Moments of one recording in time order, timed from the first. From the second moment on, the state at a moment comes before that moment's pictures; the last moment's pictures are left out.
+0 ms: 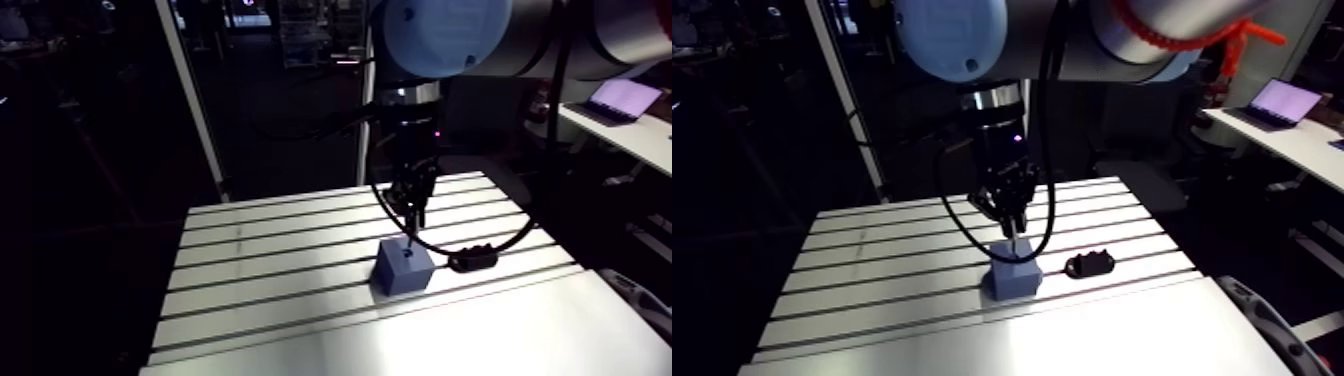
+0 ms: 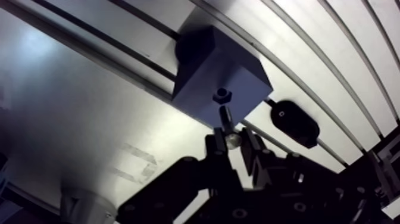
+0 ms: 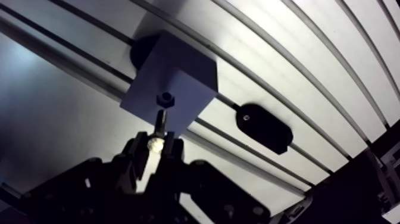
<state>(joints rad) -0.23 -1.36 1.84 -1.82 -1.76 -2.41</state>
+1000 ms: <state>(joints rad) -0.23 -1.34 1.86 -1.85 -1.76 -2.41</state>
